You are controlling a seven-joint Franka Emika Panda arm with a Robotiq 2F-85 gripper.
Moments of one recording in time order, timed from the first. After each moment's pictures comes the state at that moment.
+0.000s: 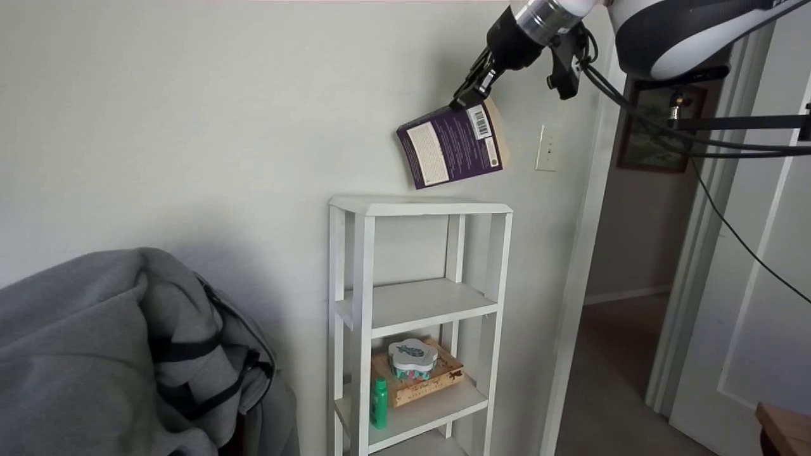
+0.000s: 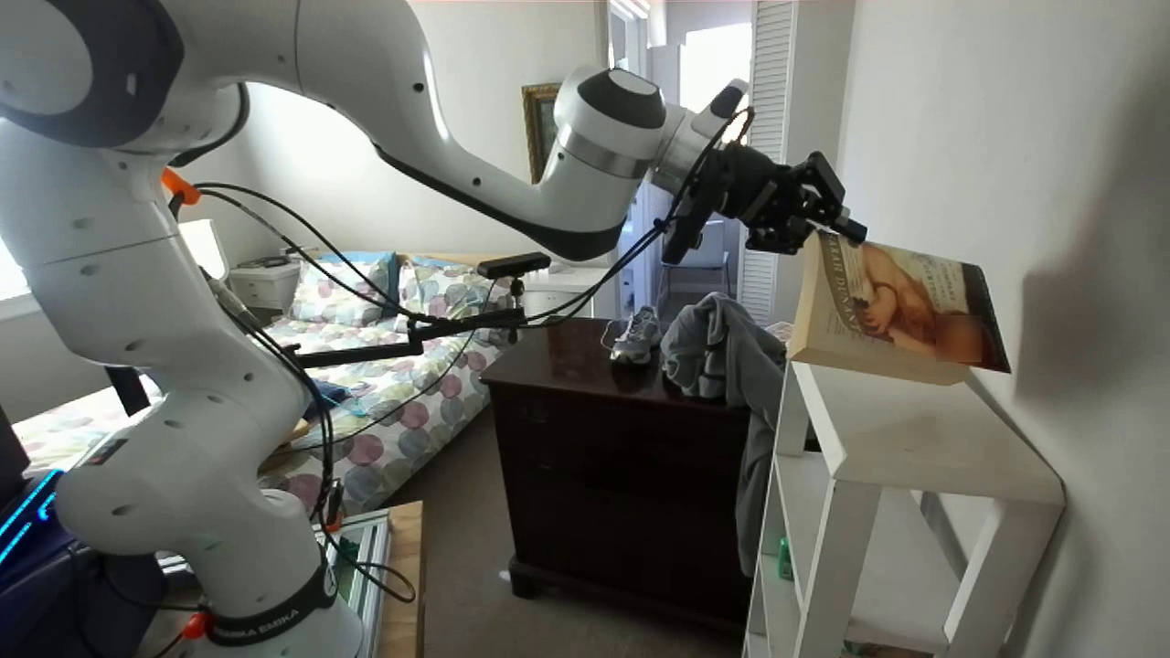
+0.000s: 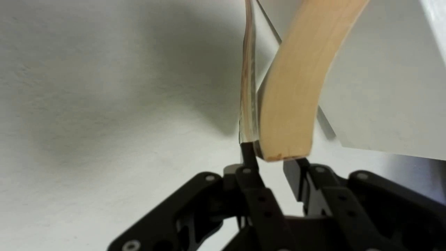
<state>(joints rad) -0.27 -0.12 0.21 -2.07 -1.22 2.71 0.47</state>
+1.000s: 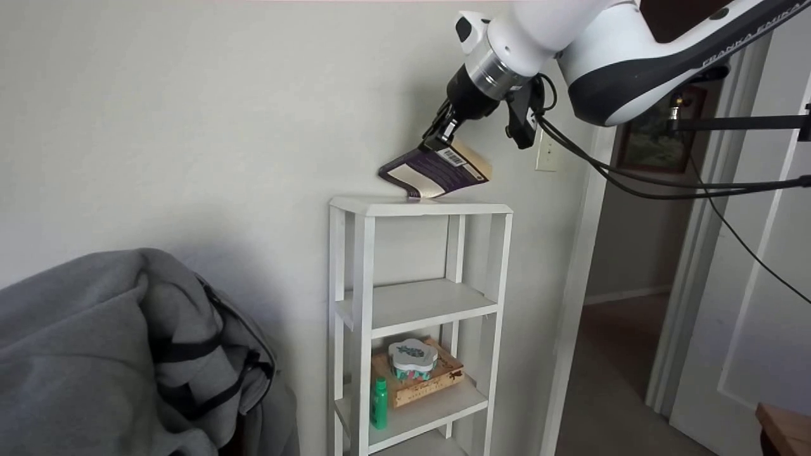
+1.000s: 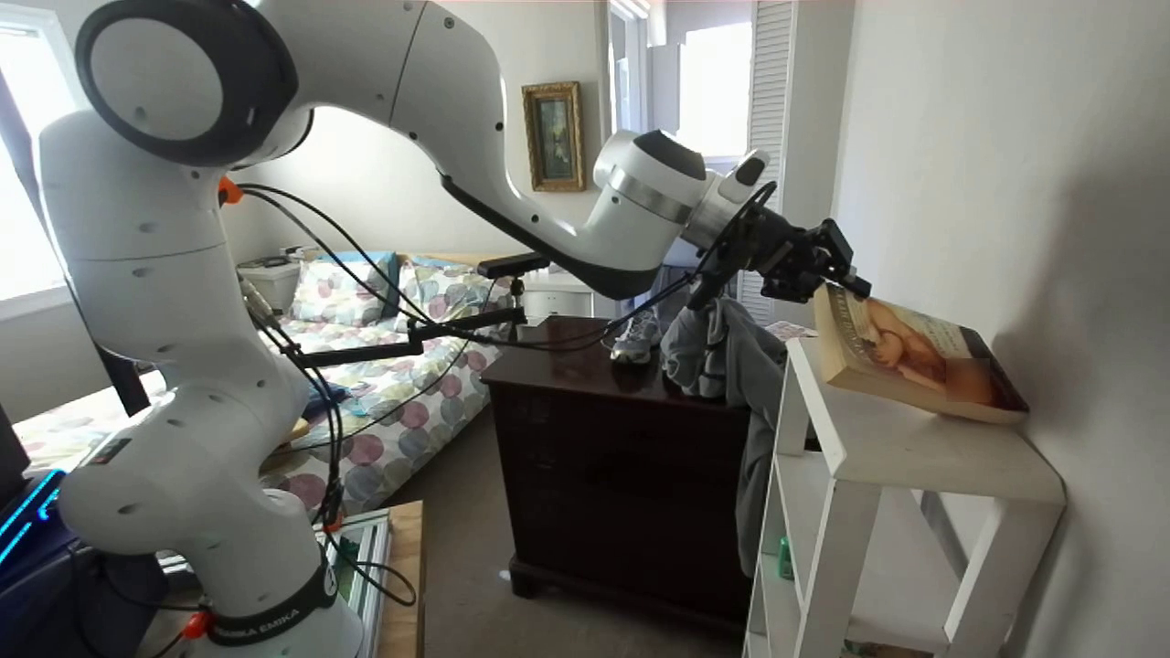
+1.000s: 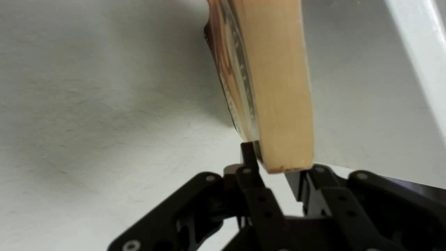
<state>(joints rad) -0.24 0.08 0.24 -1.97 -1.41 2.67 0.65</state>
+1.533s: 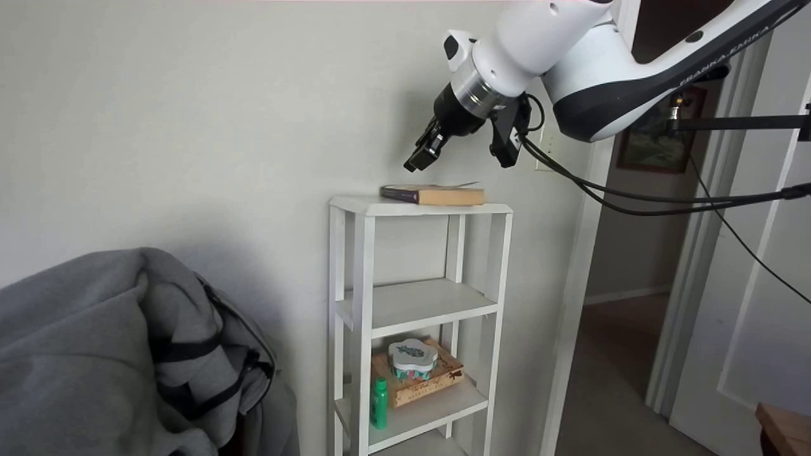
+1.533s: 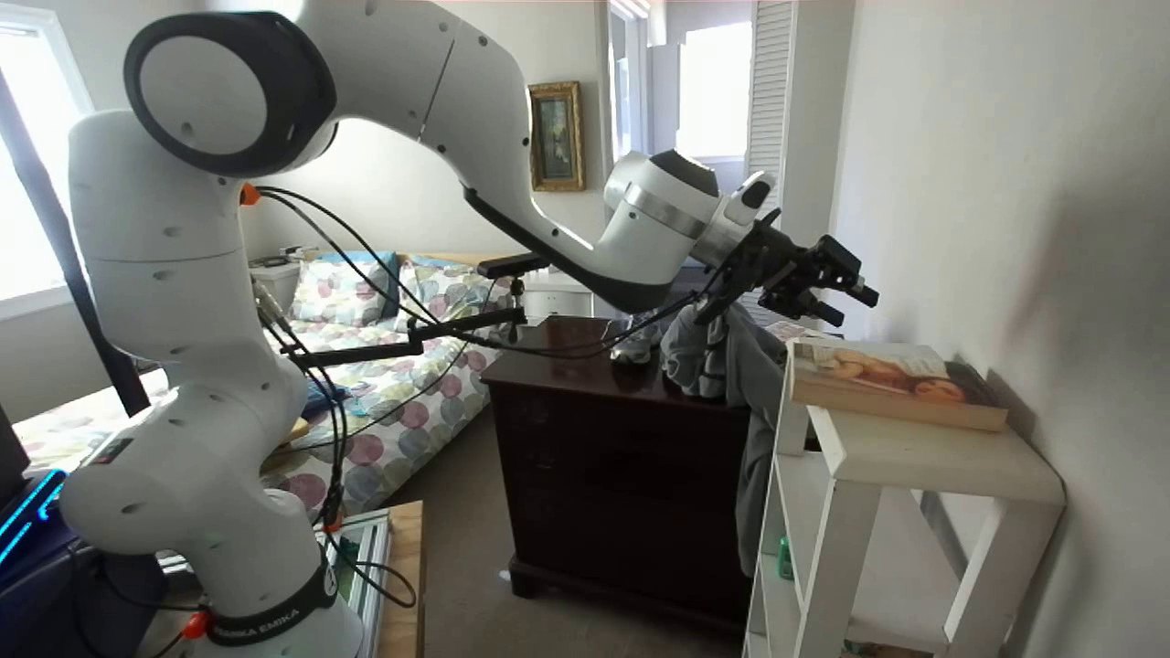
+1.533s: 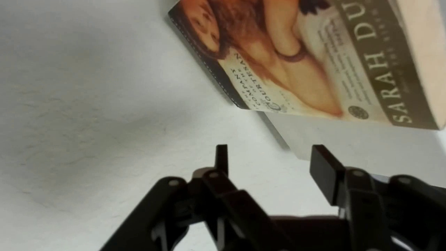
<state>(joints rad) -0.22 0.16 0.24 -1.93 -1.48 2.67 0.80</state>
